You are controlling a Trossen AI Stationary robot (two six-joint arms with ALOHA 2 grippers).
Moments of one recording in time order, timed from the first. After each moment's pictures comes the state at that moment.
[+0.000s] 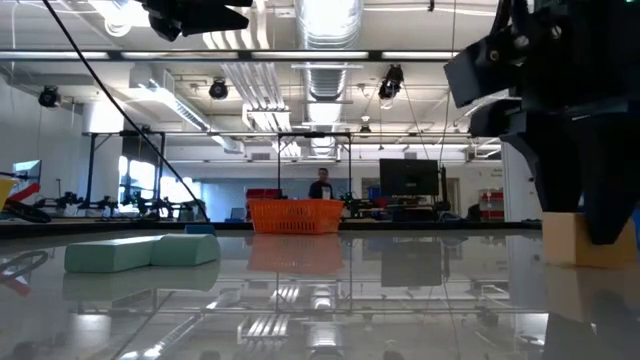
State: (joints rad) left arm -0.42 1.09 0.68 0.21 -0.74 -0.04; right arm 0.51 1.93 1.31 -0.95 0.07 0.47
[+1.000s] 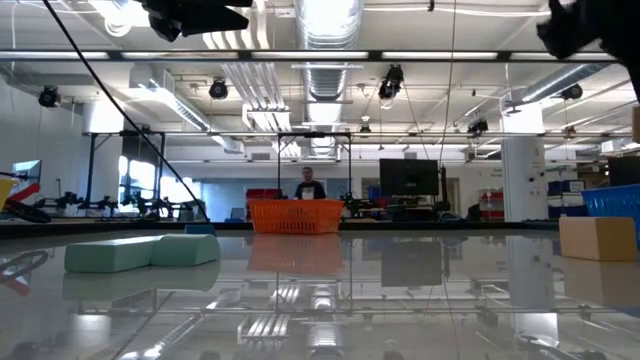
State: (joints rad) left arm -0.42 1.09 0.68 0.21 -0.74 -0.04; right arm 0.50 1.35 1.06 -1.31 0.02 1.42
